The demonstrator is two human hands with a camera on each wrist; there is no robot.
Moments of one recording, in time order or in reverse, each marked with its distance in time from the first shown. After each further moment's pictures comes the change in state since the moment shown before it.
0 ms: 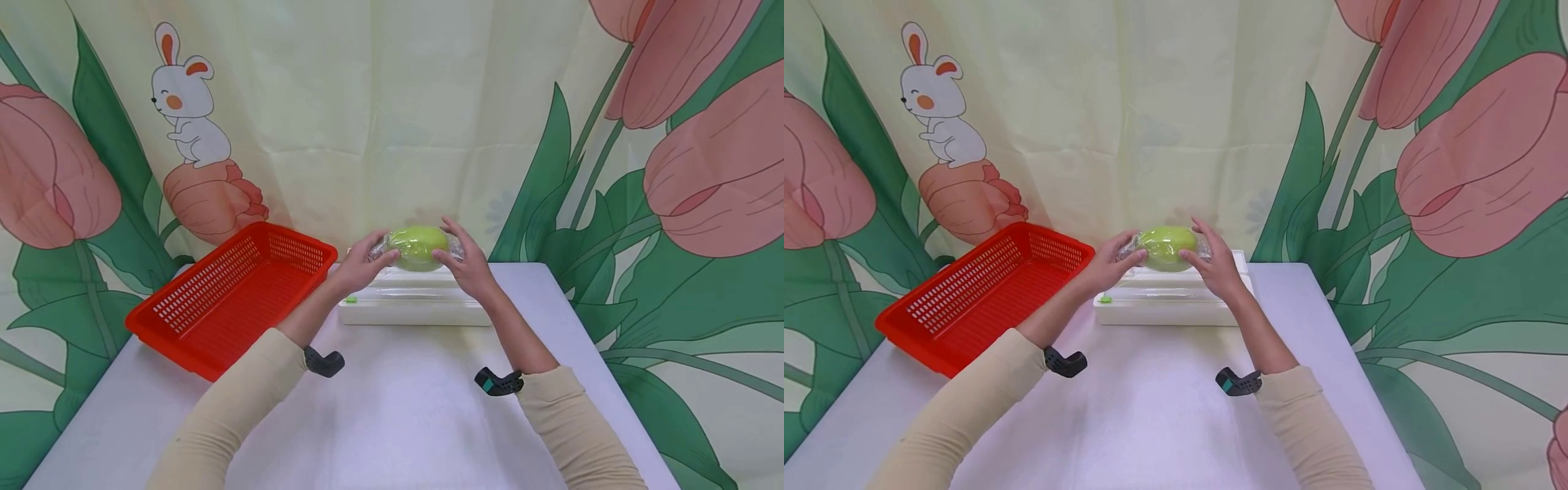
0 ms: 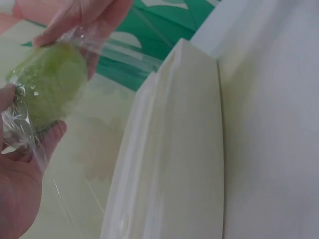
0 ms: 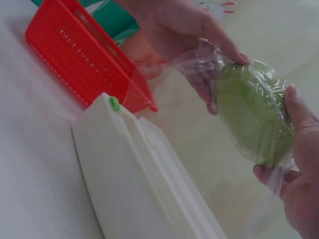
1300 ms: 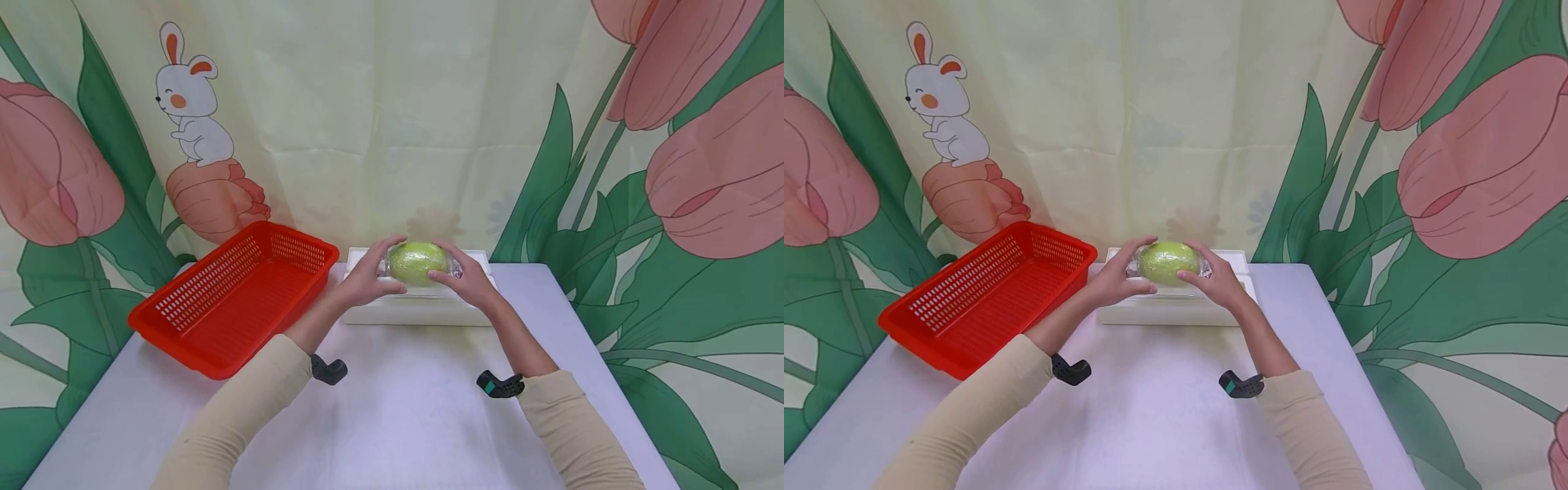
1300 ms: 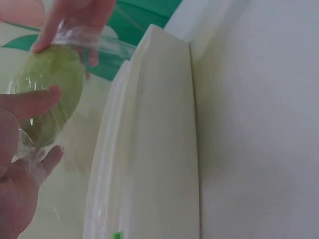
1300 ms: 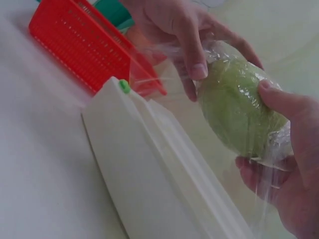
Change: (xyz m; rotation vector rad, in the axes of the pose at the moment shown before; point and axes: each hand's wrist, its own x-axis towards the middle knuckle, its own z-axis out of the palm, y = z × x) left_hand -0.004 -0.023 0.015 0.240 -0.018 0.151; right_hand -0.013 0.020 0.006 -0.051 -0.147 0.059
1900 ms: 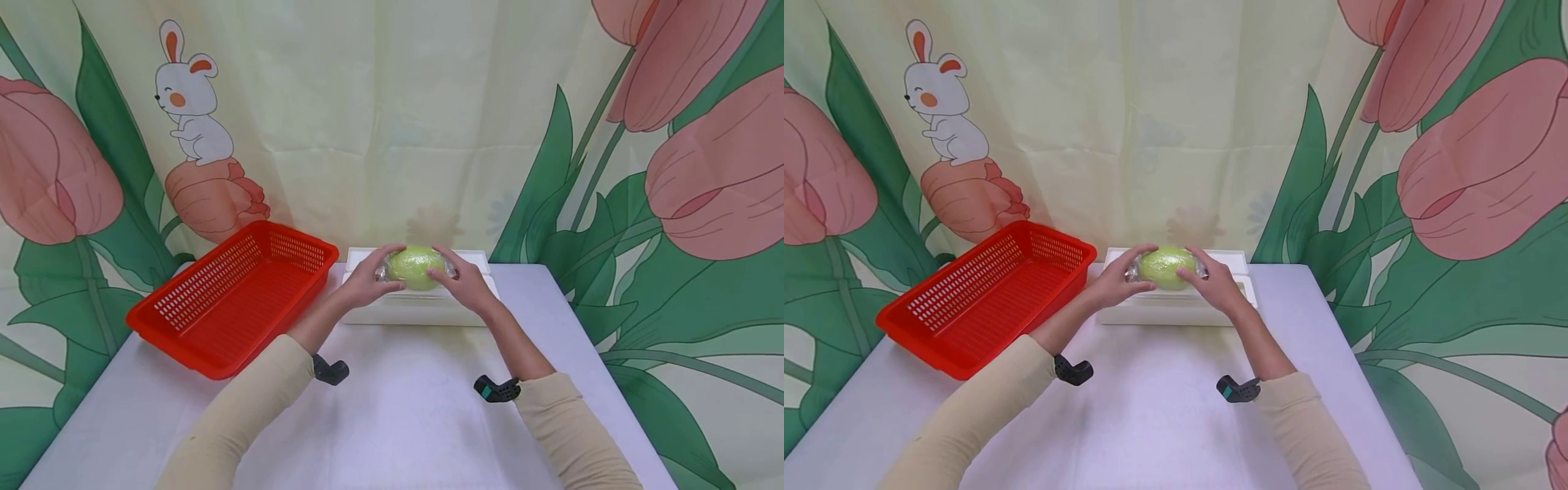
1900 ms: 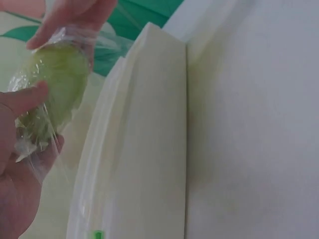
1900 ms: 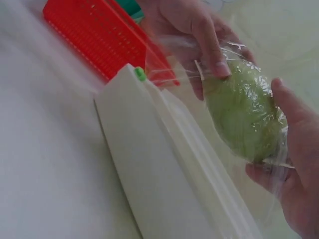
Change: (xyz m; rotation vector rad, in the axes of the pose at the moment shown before) left_hand 0.001 -0.012 0.006 -0.044 -0.019 -0.062; right_hand 0.001 0.006 0.008 -0.112 0.023 0.038
